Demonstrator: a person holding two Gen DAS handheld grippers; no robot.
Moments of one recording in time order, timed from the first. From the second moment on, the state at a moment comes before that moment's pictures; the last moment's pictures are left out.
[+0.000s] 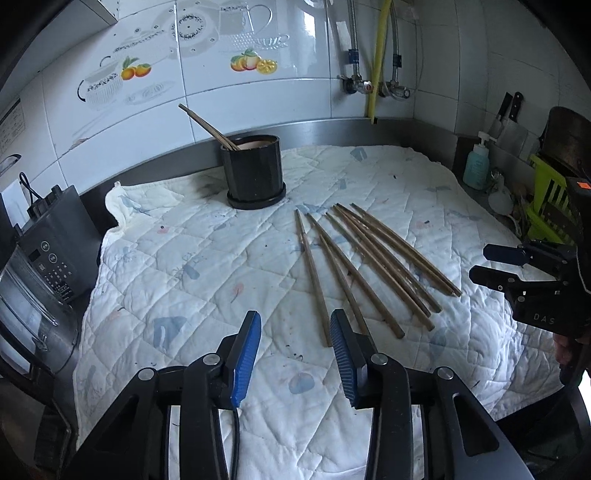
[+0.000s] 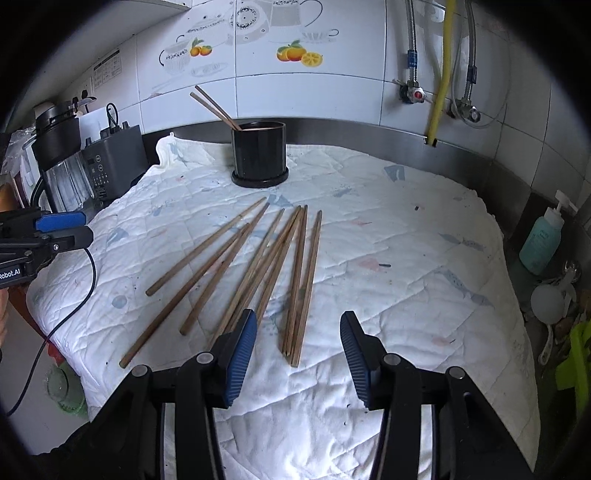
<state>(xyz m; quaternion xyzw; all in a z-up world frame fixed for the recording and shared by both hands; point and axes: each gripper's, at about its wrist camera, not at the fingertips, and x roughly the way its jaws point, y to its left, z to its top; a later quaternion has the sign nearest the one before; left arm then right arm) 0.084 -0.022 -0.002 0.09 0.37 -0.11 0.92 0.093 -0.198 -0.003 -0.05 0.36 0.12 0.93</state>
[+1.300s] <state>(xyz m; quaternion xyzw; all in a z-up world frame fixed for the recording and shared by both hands) 0.149 -0.054 -0.085 0.09 0.42 -0.13 0.89 0.094 -0.206 -0.039 -0.03 0.38 0.12 0.92</state>
